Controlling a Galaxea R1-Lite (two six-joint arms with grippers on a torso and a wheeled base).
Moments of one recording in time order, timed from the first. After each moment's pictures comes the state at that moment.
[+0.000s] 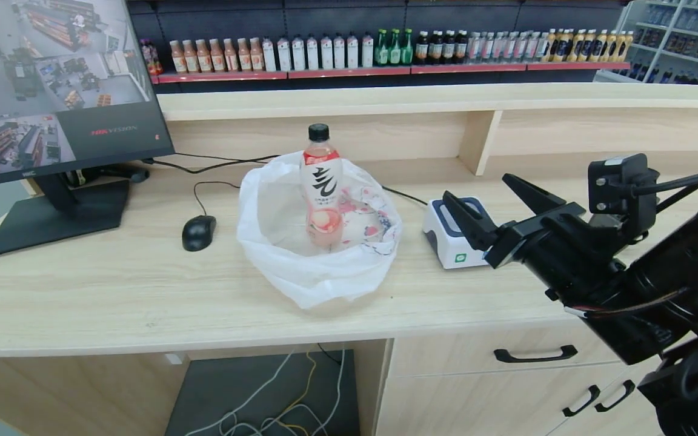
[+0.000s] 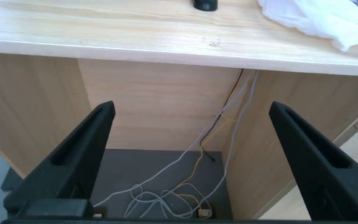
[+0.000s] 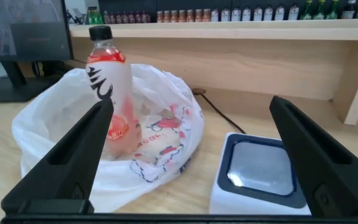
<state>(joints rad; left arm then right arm) 0.00 0.00 0.00 0.00 0.01 -0.02 0.53 1.74 -0.52 -1.57 -0.04 -0.04</state>
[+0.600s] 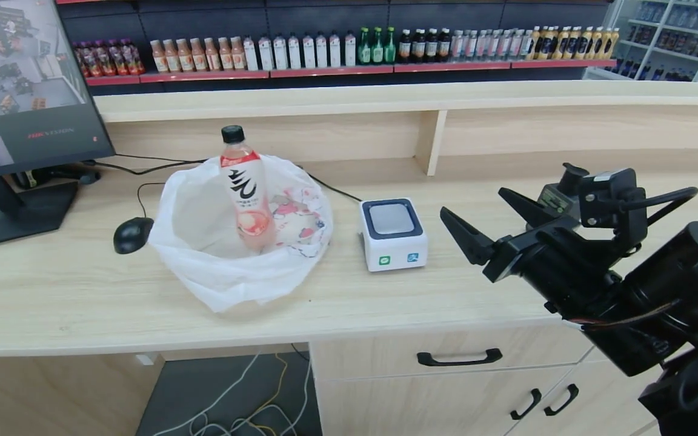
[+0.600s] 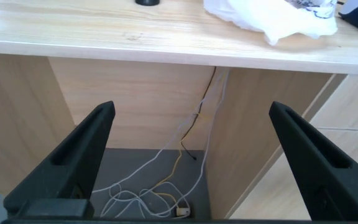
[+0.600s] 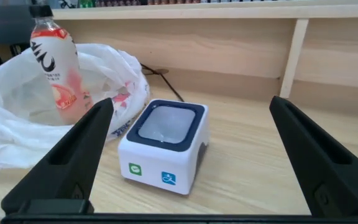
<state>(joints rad) 0.00 0.00 0.00 0.00 0.01 -0.02 0.54 1.75 -0.48 -1.57 -0.04 -0.04</state>
